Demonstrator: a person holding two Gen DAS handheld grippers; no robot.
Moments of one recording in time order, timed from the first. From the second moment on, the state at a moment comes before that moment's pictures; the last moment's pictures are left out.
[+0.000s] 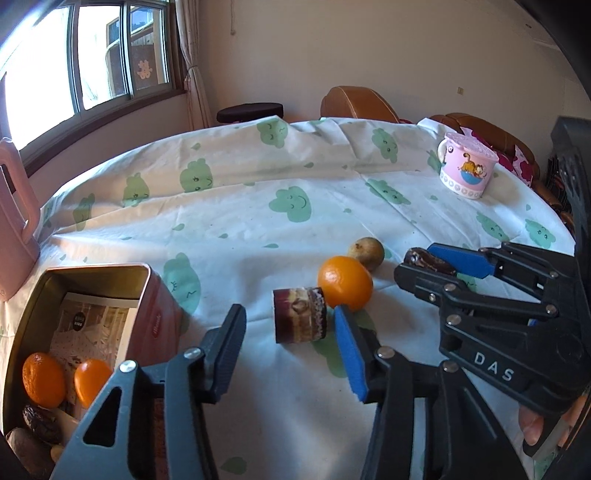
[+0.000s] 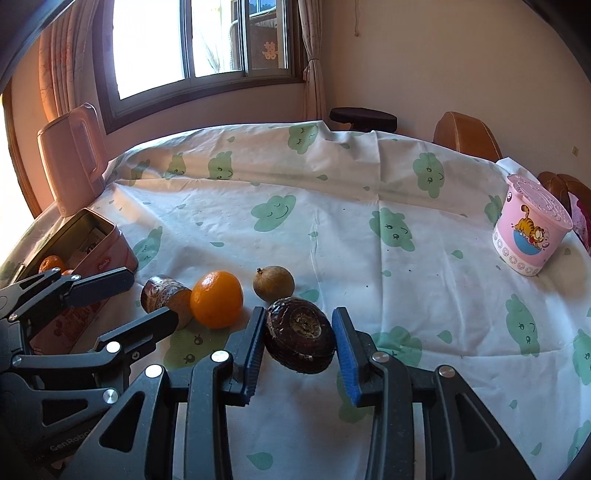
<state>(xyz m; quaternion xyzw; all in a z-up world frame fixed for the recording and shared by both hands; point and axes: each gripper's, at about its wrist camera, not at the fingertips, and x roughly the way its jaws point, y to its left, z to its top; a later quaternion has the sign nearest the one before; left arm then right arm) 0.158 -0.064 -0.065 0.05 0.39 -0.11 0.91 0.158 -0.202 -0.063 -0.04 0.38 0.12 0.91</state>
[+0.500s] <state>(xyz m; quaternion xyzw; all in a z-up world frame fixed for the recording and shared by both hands) 0.159 -0.063 -0.067 0.03 0.39 -0.12 0.91 0.150 -0.202 -0.057 -0.03 0.36 0.15 0.92</state>
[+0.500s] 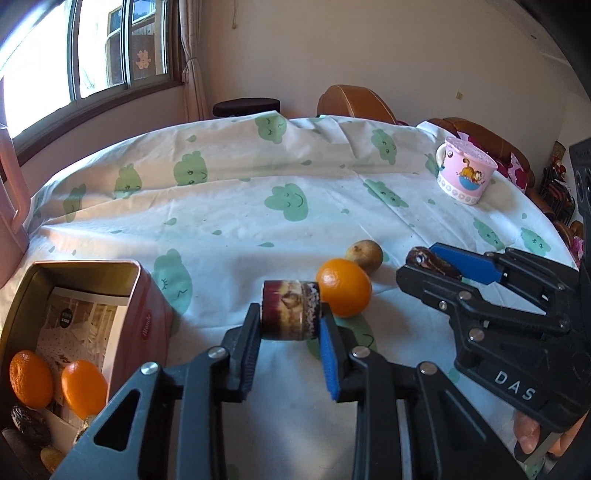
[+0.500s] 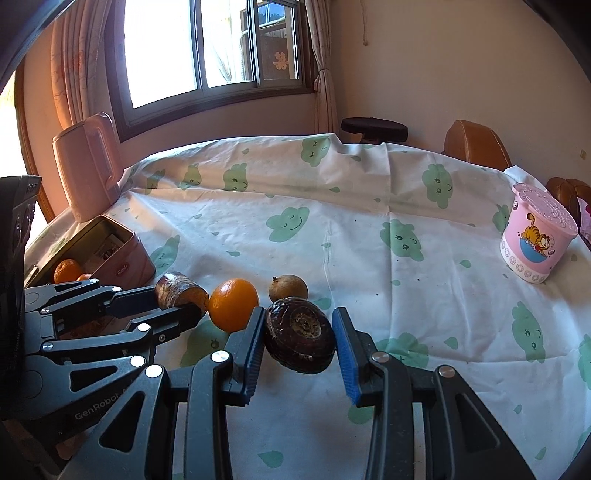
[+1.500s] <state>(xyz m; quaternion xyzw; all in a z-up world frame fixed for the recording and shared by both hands) 0.142 -0.053 -0.049 0.01 0.33 -0.11 0.94 0.130 -0.203 -0.042 -0.03 0.30 0.15 0.94</state>
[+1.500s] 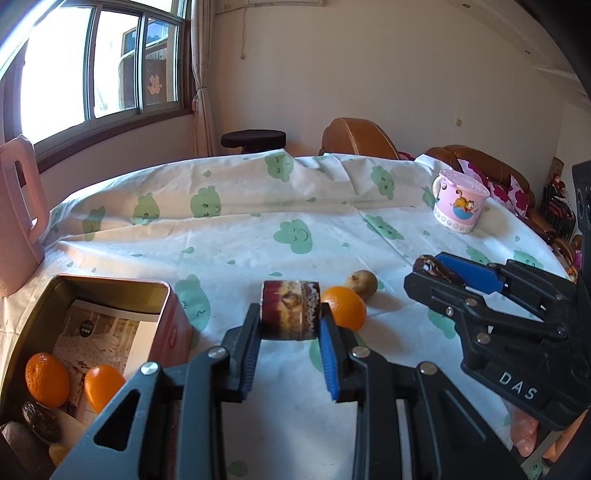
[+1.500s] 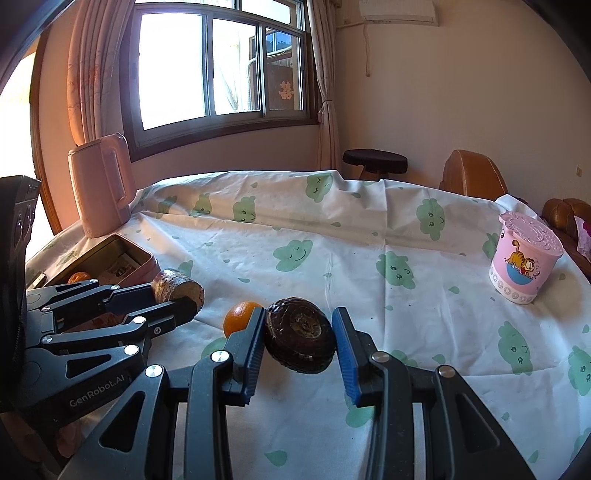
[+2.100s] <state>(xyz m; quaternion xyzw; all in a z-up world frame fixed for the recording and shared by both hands) 0.130 -0.055 -0.042 0.03 0.29 -0.11 0.95 0.120 -0.207 -0.036 -0.03 0.27 0.15 0.95</state>
